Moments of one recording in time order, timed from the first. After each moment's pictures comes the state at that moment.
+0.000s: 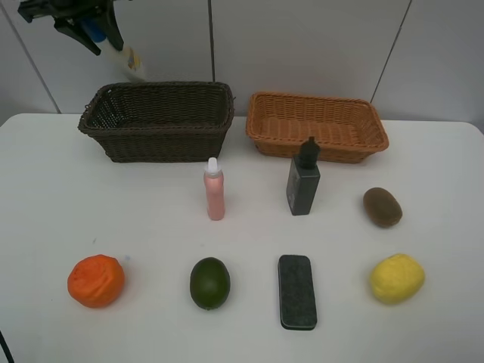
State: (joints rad) left arm -0.11 2.15 -2.14 -0.16 1.16 -0.10; right arm -0.11 0.00 -0.52 -0.17 1.06 0.10
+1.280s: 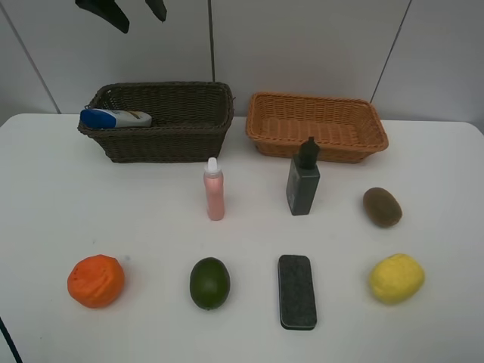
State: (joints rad) left arm -0.24 1.98 -2.05 -0.25 1.20 -0.13; right arm -0.11 0.00 -0.52 -0.17 1.06 0.10
